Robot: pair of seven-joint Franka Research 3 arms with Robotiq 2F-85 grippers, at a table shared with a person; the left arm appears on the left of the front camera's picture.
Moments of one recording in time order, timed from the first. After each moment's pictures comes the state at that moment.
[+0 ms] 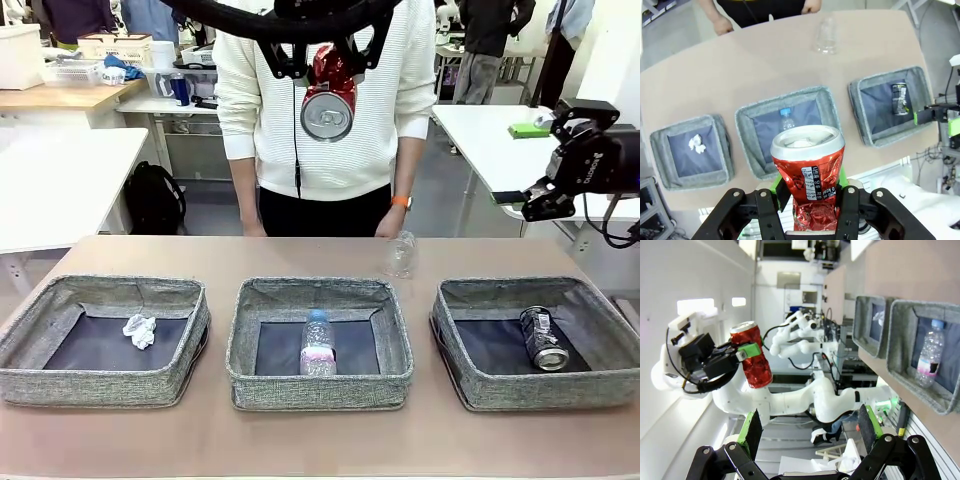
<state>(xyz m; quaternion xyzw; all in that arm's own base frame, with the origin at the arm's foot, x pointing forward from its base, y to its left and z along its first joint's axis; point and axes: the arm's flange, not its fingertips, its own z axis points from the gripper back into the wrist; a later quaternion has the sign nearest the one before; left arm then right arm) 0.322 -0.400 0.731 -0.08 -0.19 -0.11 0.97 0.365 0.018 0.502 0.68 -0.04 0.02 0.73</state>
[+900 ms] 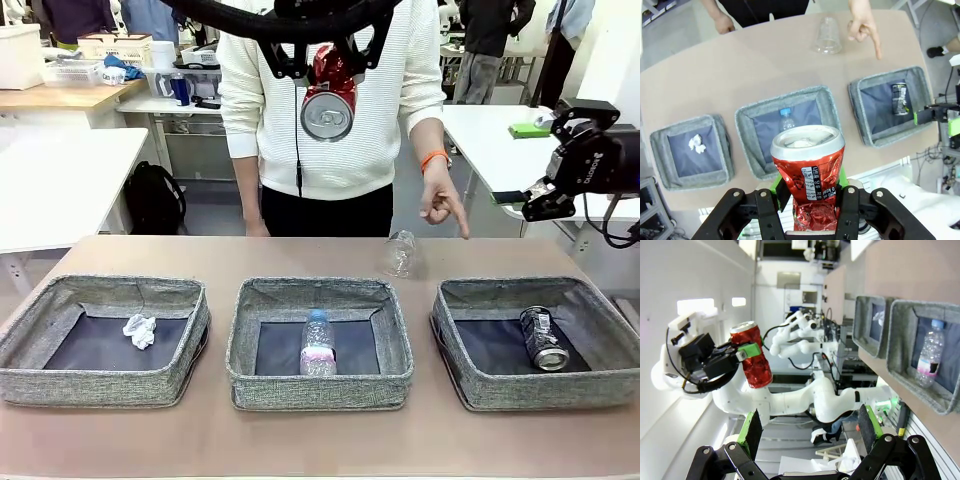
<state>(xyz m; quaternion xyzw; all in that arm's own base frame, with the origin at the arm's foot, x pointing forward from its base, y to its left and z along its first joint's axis) 0.322 -0.400 0.731 -0.08 -0.19 -0.11 0.97 0.365 0.018 0.502 0.68 -0.04 0.02 0.73</state>
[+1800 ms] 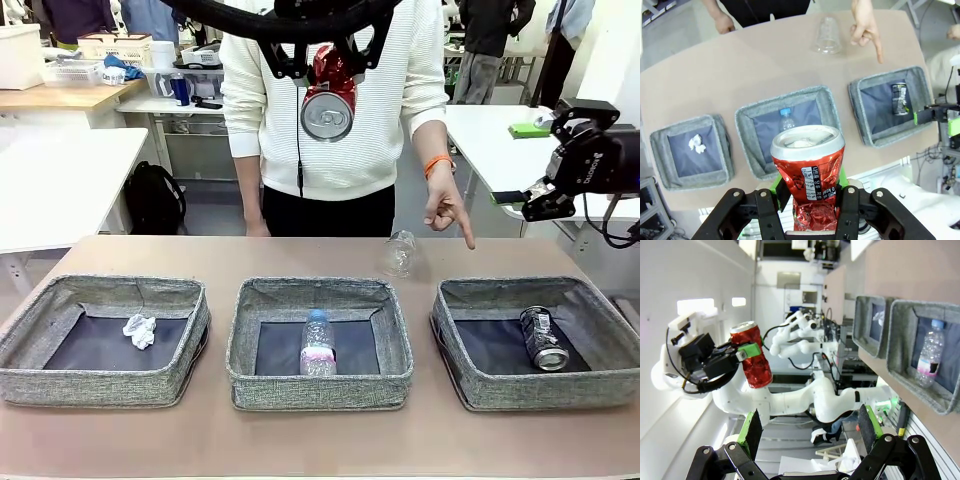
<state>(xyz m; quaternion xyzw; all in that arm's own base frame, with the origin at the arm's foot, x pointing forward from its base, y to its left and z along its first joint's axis) 0.322 -0.400 0.731 -0.08 -0.19 -0.11 0.97 0.365 0.018 0.502 0.68 -0.04 0.02 0.73</state>
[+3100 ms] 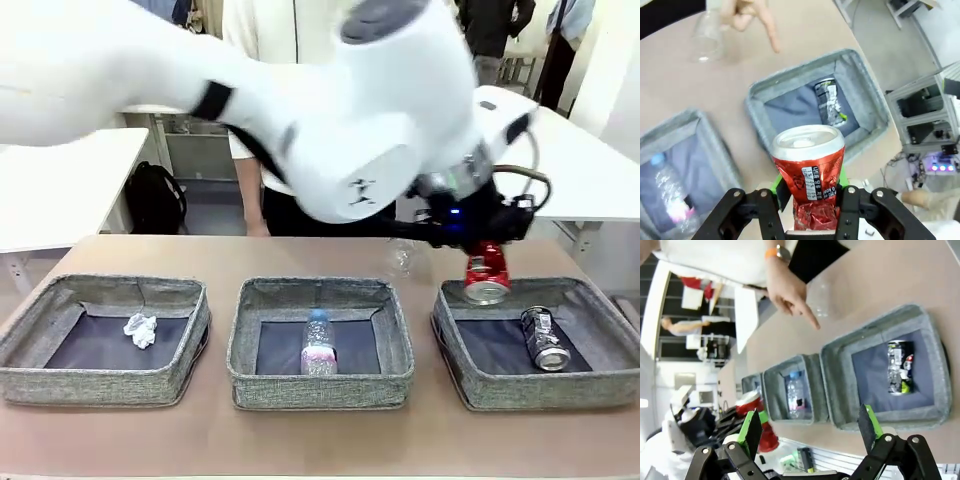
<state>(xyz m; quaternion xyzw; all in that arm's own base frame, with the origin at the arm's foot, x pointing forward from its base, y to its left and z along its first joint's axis) 0.303 -0.561 0.520 -0.24 -0.23 -0.18 0.93 0.274 -0.144 0.523 0.43 -0.22 -0.16 0.86</state>
